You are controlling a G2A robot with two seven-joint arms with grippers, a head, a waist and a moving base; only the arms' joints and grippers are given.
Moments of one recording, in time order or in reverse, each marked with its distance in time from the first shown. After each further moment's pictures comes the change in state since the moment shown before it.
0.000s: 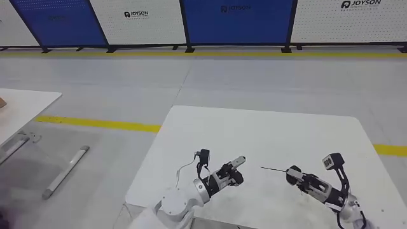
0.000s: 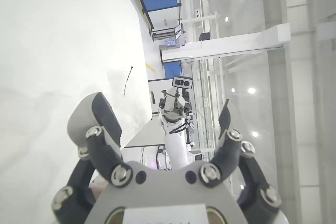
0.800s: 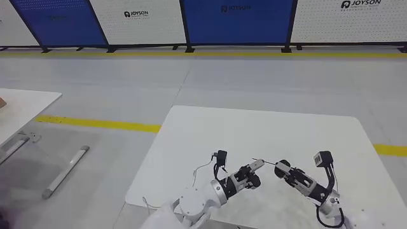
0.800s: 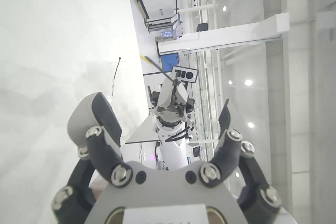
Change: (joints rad) left arm -0.126 -0.047 0.173 0.087 0.019 -0.056 0.095; right arm 0.007 -0.028 -0.084 -0.040 -0.107 -0.006 -0.215
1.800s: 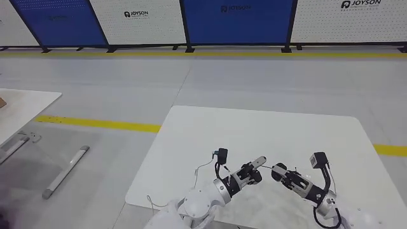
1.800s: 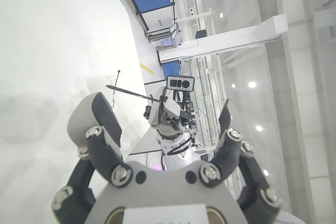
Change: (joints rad) left arm -0.021 -0.011 0.030 0.019 0.053 -0.007 0.079; right arm 0.000 -0.002 -0.007 -0.010 -0.050 0.048 0.016
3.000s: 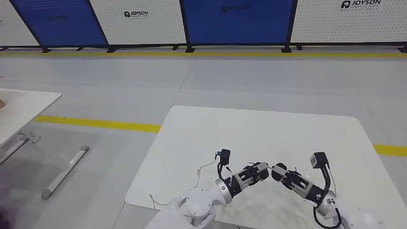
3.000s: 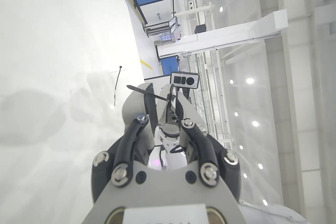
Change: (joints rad) left arm -0.026 -0.017 0.011 0.066 -0.033 -0.045 -0.044; right arm 0.000 0.000 0.000 0.000 0.000 0.000 0.000
